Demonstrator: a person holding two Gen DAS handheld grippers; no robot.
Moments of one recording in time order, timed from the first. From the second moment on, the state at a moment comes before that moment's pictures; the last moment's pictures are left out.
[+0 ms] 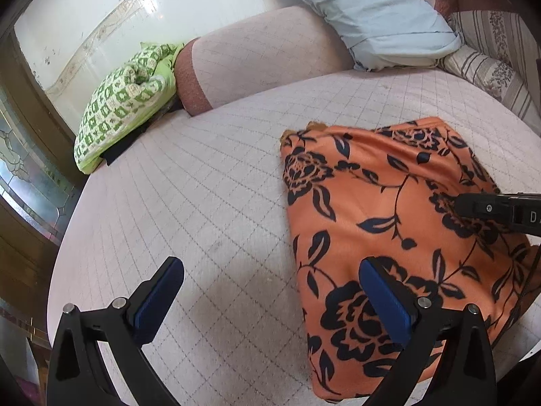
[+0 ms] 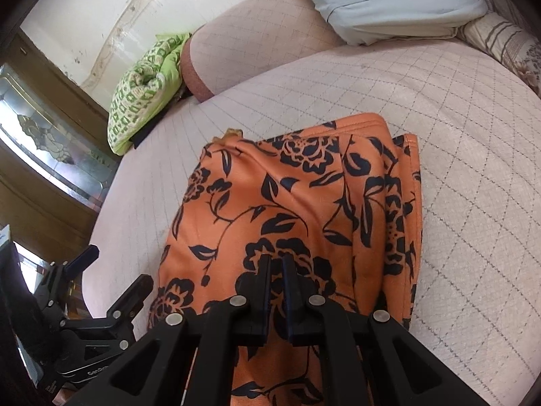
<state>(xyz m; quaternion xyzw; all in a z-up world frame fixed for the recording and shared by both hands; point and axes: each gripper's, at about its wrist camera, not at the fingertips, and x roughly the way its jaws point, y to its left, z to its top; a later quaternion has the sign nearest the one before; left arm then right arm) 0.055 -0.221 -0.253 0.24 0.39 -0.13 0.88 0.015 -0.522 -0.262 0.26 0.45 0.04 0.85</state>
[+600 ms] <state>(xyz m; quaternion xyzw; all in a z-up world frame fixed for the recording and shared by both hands) 0.061 -0.218 -0.275 0.24 0.41 -0.13 0.87 0.018 -0.529 -0.278 0.27 0.48 0.03 0.83</state>
